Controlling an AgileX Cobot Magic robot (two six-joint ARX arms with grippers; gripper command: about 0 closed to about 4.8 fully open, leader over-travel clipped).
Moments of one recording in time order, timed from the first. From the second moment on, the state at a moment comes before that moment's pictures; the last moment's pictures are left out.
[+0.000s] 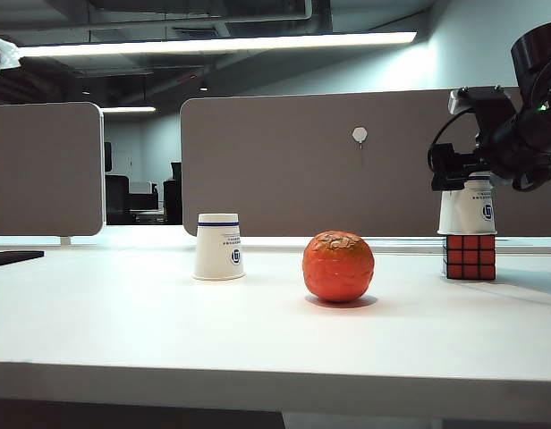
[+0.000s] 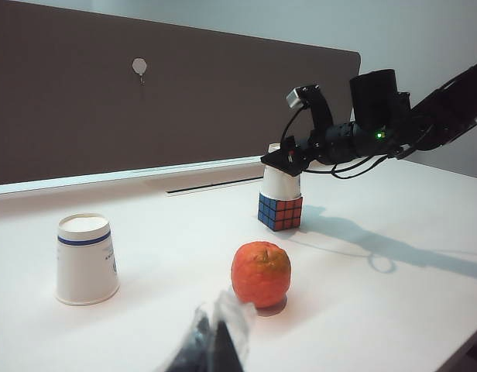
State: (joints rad) left arm -0.20 0.00 0.01 0.16 0.55 -0.11; right arm 0.05 1.82 1.04 0.51 -0.11 -0.11
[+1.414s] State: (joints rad) left arm -0.20 0.01 0.01 0.16 0.55 -0.11; right arm 0.04 1.82 1.05 0.53 -0.08 -0.11
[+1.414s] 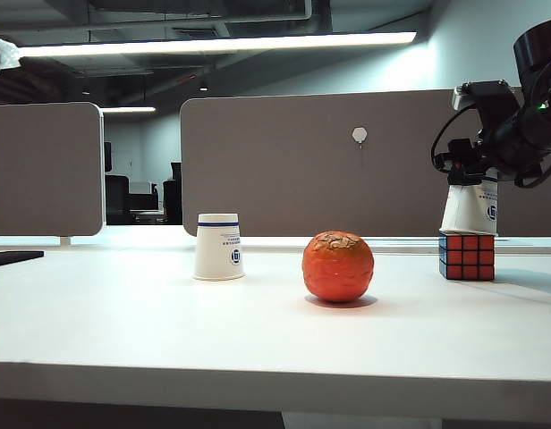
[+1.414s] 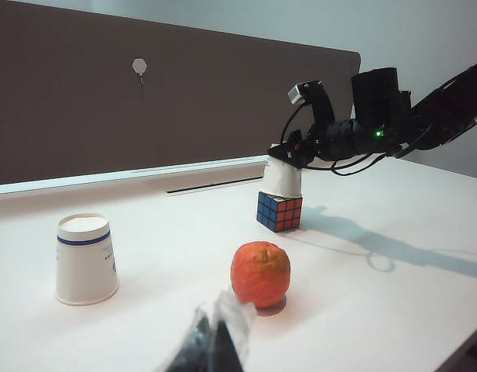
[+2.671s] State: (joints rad) left arm -0.20 0.00 0.01 0.16 0.54 -0.11; right arm 0.18 1.80 1.05 0.67 -0.31 -0.11
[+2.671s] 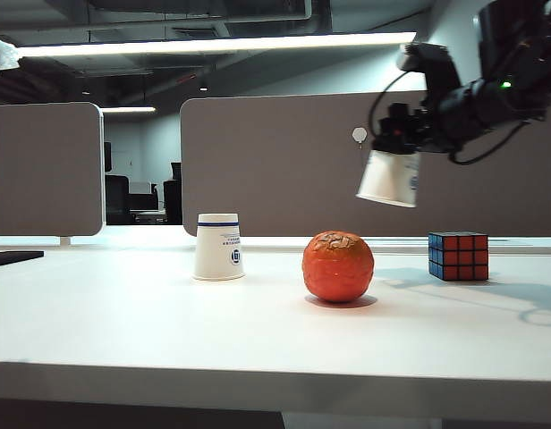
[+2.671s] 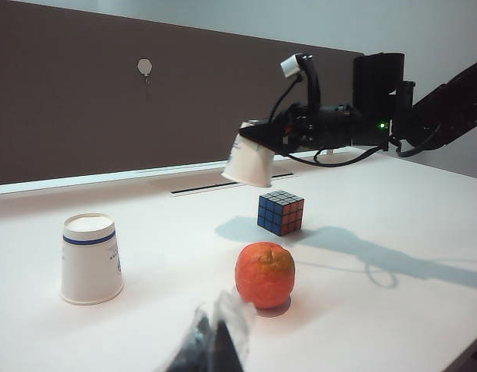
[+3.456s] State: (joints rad) left arm -0.20 0.00 0.01 0.16 0.54 -0.11; right arm 0.48 1.85 1.23 0.68 -0.31 -0.11
